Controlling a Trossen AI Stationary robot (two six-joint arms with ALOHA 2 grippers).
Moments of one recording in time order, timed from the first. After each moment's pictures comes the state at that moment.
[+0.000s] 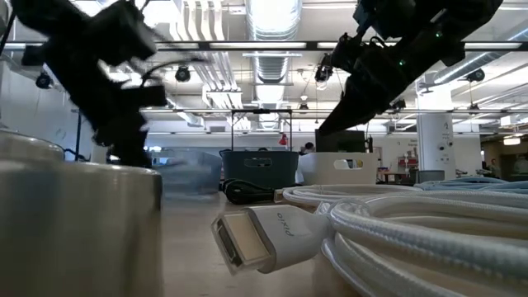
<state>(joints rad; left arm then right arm) -0.15 1.29 0.54 -0.28 -0.48 -0.53 0.01 1.41 0.66 0.09 0.13 0.13</state>
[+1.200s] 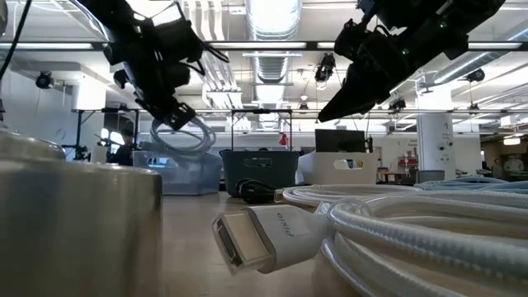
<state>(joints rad) 0.33 1.33 0.80 -0.42 -1.10 -0.28 0.02 1.36 0.66 0.09 0.13 0.10</state>
